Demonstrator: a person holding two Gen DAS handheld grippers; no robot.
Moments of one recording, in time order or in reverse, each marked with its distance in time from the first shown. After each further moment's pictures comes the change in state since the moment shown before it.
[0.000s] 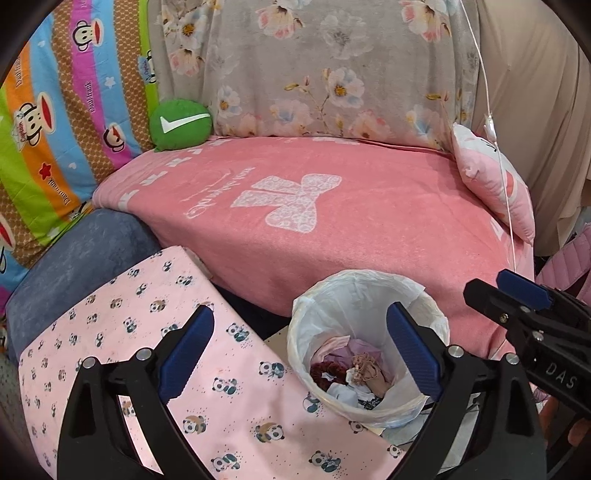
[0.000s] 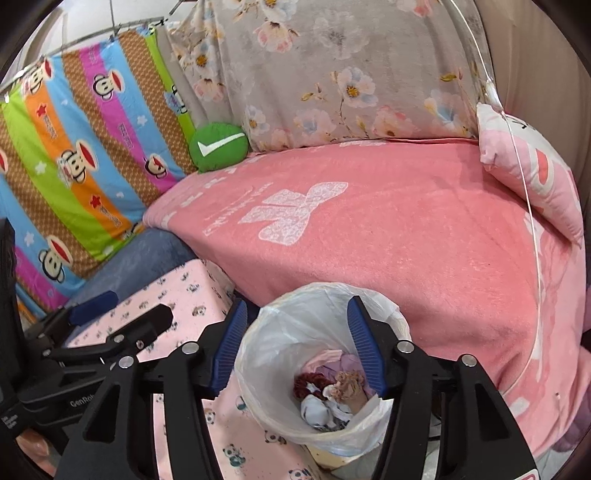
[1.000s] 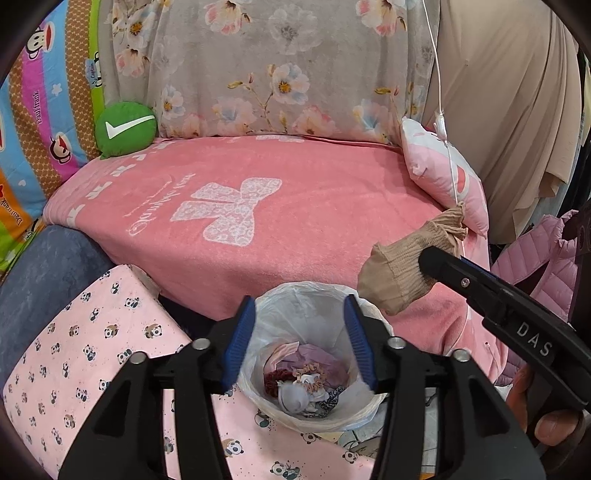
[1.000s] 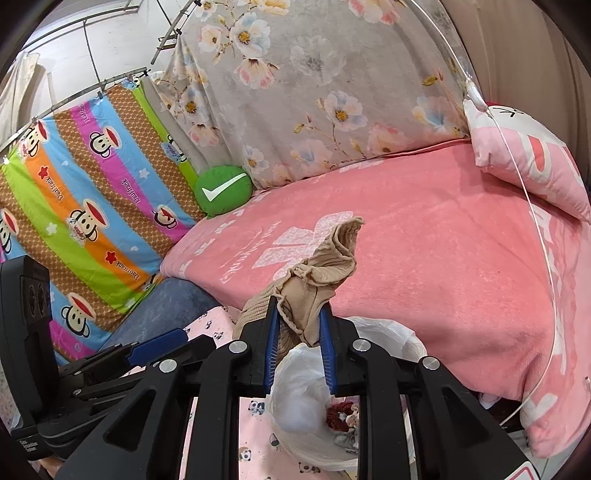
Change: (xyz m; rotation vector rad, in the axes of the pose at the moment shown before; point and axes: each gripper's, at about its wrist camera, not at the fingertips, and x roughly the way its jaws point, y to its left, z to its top) left arm 0.004 -0.031 0.034 0.071 0.032 -0.203; right arm -0.010 -0.021 0.024 0.176 -0.116 0.096
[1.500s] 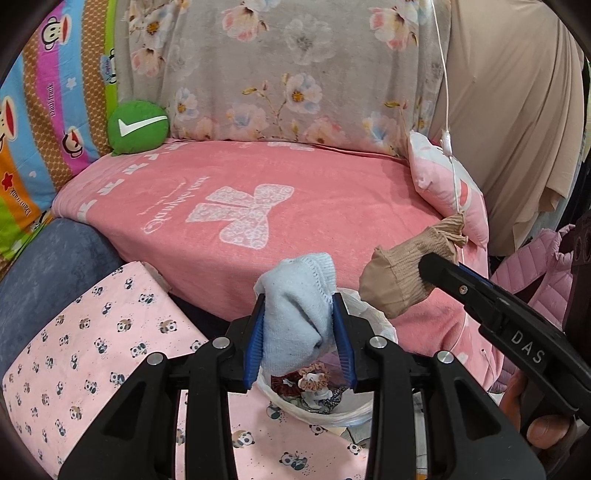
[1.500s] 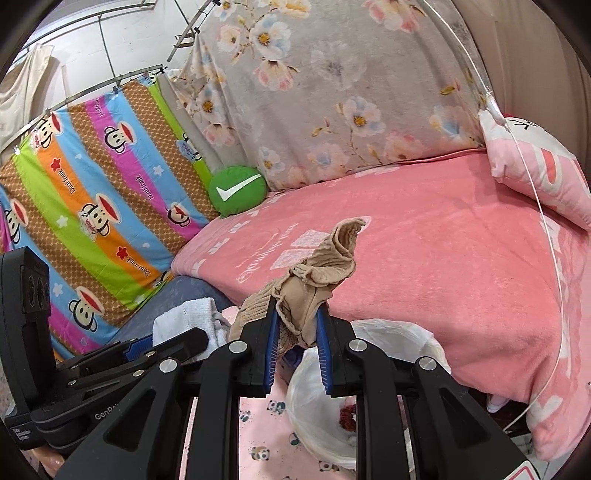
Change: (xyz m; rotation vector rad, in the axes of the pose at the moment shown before) left arm -0.023 0.016 -0.004 -0.030 -0.021 0.000; right arm -0.008 0.027 -0.004 -0.032 -0.011 0.027
